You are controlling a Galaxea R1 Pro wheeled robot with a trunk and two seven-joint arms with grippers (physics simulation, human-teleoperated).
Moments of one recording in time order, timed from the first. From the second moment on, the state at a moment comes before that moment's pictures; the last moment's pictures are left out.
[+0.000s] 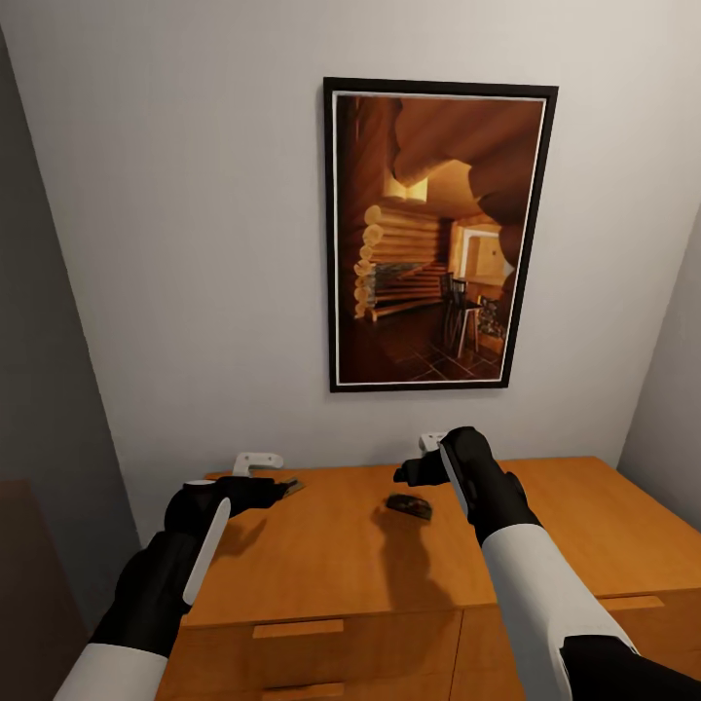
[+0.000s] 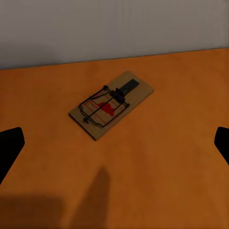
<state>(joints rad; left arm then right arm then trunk) -0.51 -0.03 -0.08 -1.35 0.05 0.91 -0.03 -0.85 0.13 -0.05 -0.87 0.29 1.04 0.30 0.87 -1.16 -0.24</state>
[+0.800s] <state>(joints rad) -0.51 -0.03 -0.11 -1.35 0.05 0.91 -0.03 -0.85 0.13 -0.05 -0.88 0.29 1.04 0.30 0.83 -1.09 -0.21</state>
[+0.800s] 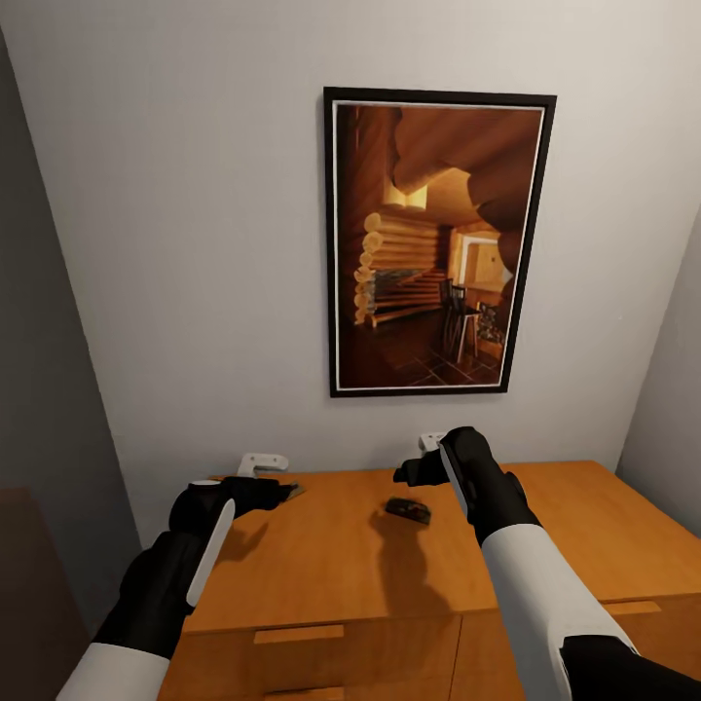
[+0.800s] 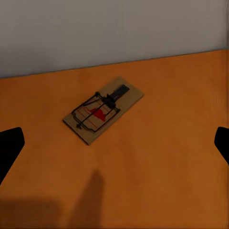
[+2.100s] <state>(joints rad) -0.51 -0.03 -0.11 -1.35 0.05 0.91 -0.03 -0.85 0.13 -0.04 -0.86 0.28 1.04 0.30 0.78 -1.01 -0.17</state>
